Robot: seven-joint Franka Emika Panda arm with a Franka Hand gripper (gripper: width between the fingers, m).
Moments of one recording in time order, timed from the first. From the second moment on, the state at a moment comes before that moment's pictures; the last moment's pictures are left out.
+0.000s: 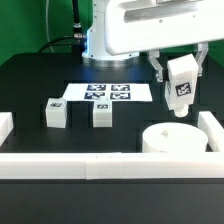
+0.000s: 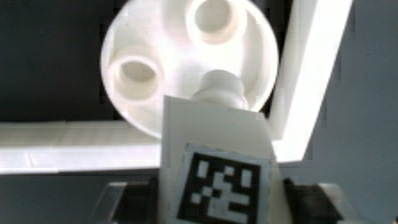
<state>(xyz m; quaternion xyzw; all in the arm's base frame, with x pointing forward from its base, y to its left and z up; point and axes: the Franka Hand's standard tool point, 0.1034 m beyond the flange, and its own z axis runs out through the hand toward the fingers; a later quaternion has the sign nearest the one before) 0.613 0.071 0.120 -0.99 -0.02 -0.15 0.05</state>
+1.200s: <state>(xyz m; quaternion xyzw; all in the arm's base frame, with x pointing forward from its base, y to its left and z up) 0.622 0.098 0.097 -0.97 -0.17 -0.17 0.03</state>
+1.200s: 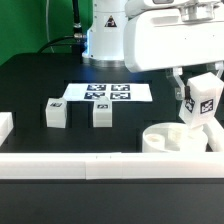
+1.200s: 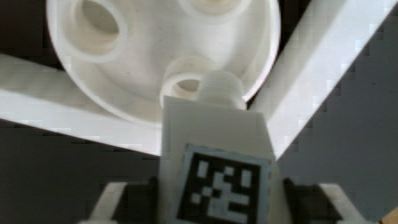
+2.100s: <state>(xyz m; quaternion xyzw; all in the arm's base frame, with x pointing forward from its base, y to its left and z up) 0.633 0.085 0.096 -0.94 -0.20 -0.26 0.00</state>
